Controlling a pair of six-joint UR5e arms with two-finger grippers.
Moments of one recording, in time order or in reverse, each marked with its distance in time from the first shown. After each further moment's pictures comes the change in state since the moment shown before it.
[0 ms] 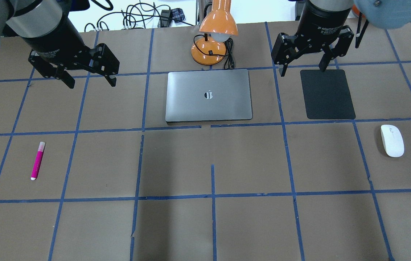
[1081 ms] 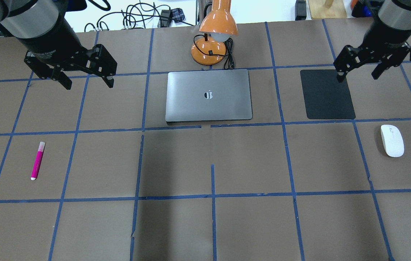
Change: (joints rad) left arm 0.004 0.015 -0.001 -0.019 0.006 0.002; right arm -0.340 0.017 0.217 -0.247 -0.027 -0.323
